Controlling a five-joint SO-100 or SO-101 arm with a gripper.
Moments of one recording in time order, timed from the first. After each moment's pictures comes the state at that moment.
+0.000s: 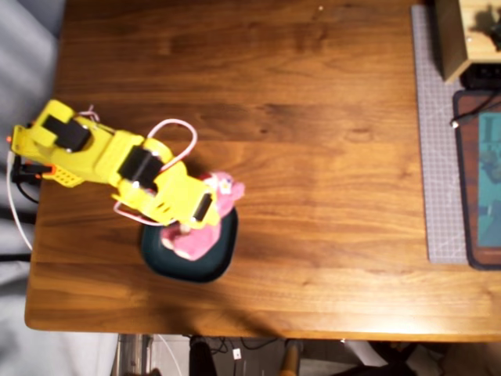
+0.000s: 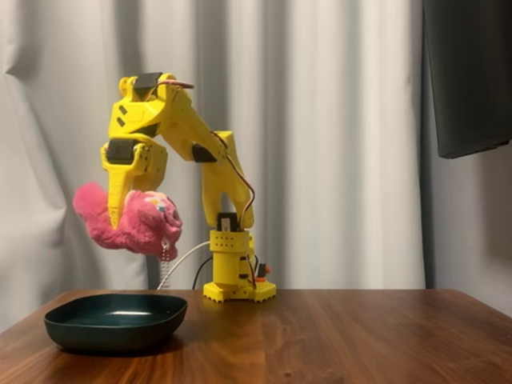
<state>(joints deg) -29.3 75.7 53.6 100.0 -11.2</state>
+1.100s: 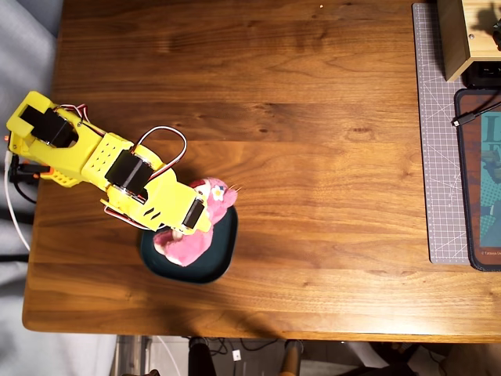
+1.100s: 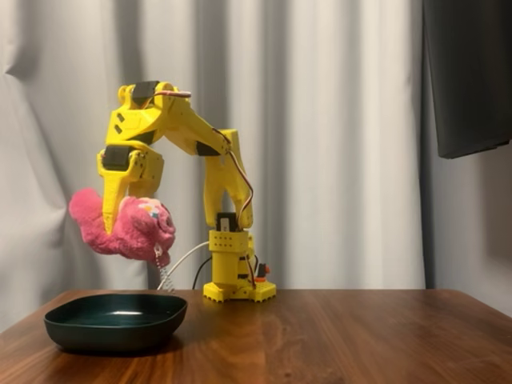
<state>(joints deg) -31.4 80.6 64.7 89.9 -12.4</state>
